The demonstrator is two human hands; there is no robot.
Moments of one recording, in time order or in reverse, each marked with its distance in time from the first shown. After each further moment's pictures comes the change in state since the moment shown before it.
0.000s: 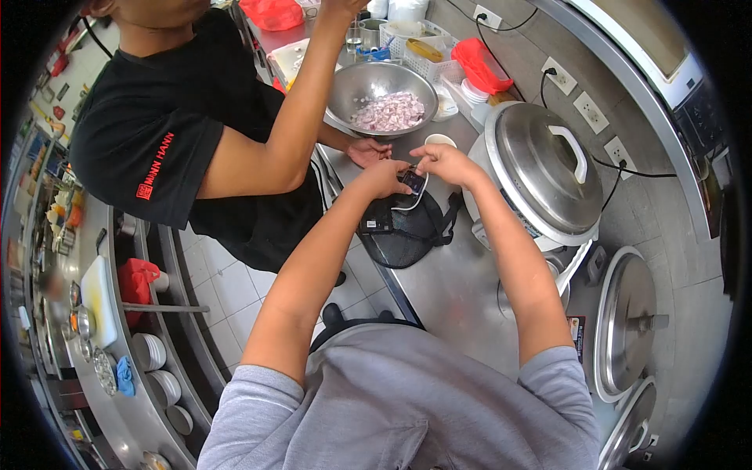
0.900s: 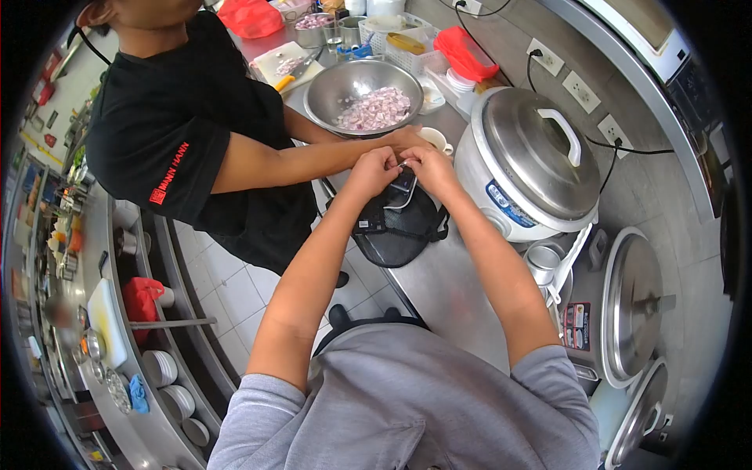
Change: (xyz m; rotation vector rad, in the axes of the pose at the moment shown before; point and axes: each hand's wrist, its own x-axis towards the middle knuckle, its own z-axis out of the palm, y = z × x) left_hand -0.002 0.019 0.003 -0.108 0.393 0.002; right_hand -0.015 0.011 0.044 -0.322 0.528 -0.069
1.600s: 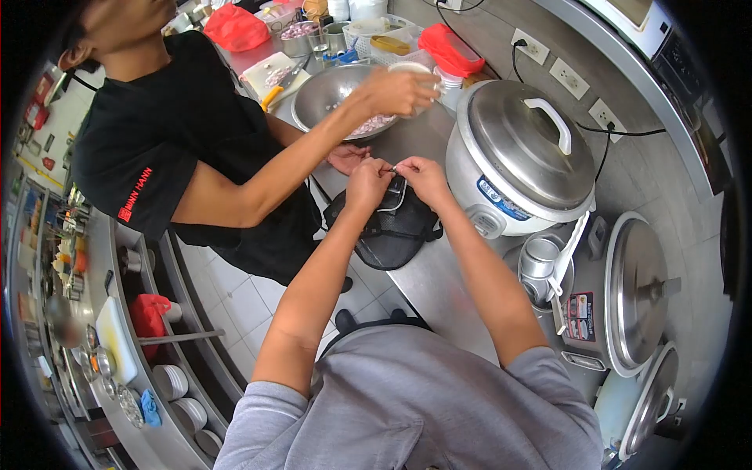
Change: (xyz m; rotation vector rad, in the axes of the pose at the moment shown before) left_hand -0.011 0.009 0.027 0.066 0.241 0.044; right_hand -0.012 0.039 0.030 0.461 0.064 0.182
